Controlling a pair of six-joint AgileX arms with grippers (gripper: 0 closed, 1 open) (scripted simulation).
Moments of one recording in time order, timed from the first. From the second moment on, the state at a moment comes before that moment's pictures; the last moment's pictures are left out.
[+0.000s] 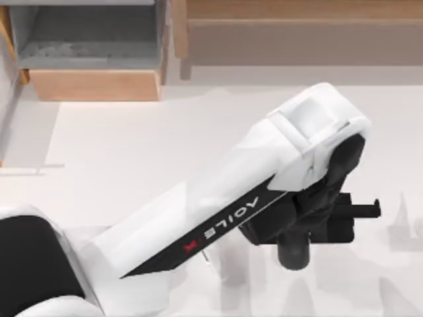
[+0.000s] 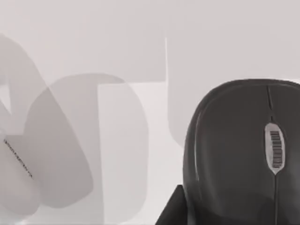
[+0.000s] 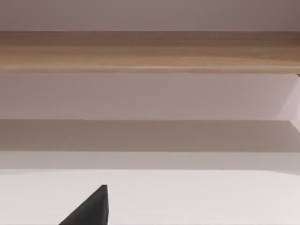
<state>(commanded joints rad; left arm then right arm) -4.16 0.74 3.67 1.68 0.08 2.14 0.00 0.00 0.00 0.00 0.00 0.00</state>
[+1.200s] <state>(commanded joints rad) -4.13 0.69 3.69 1.66 0.09 2.13 0.00 0.00 0.00 0.00 0.00 0.00</state>
